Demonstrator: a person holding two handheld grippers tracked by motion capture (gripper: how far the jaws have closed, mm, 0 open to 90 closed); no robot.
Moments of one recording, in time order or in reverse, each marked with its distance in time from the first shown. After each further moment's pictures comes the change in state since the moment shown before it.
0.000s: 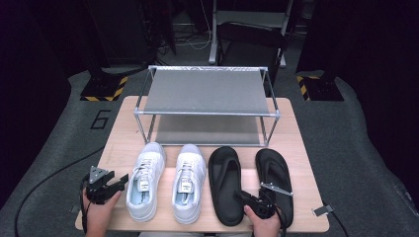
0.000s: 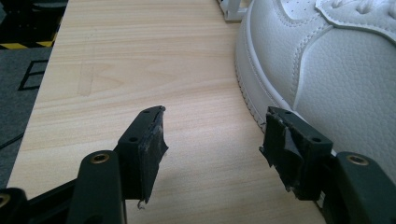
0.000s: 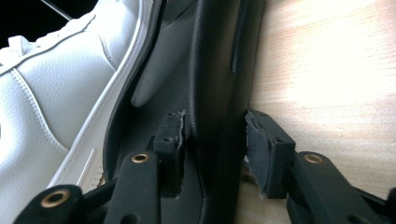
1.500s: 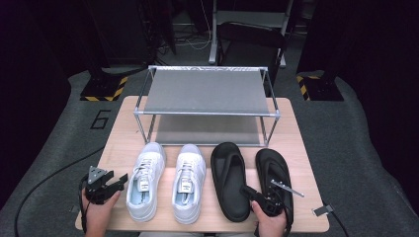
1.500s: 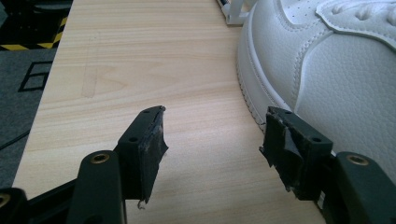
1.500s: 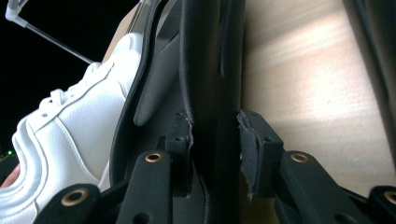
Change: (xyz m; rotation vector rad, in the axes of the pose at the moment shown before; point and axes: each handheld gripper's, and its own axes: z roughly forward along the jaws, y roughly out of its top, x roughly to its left) left arm 0.002 0.000 -0.001 -0.024 0.004 -0.013; right arm -0.002 0.014 -0.020 -0.080 0.029 0.105
